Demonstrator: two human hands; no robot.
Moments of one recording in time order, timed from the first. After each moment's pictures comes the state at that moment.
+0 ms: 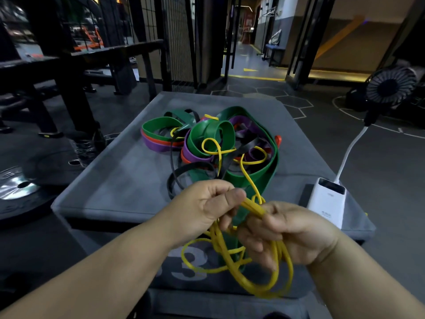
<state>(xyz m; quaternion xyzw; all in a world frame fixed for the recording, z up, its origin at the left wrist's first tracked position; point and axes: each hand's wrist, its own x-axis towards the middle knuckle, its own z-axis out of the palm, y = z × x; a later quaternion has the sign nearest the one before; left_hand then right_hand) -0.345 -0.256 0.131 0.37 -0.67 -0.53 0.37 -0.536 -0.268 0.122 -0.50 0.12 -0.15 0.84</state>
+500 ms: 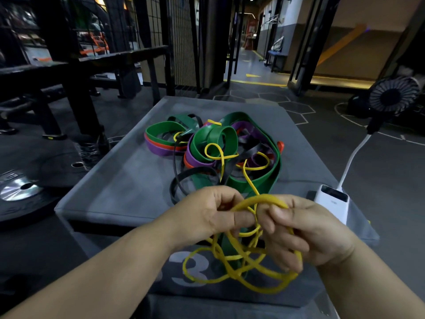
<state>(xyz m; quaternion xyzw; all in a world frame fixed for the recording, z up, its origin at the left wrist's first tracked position) -0.342 -0.261 0.135 0.36 -0.68 -0.56 0.32 -0.548 -0.273 0.126 -0.55 0.12 -0.24 0.79</state>
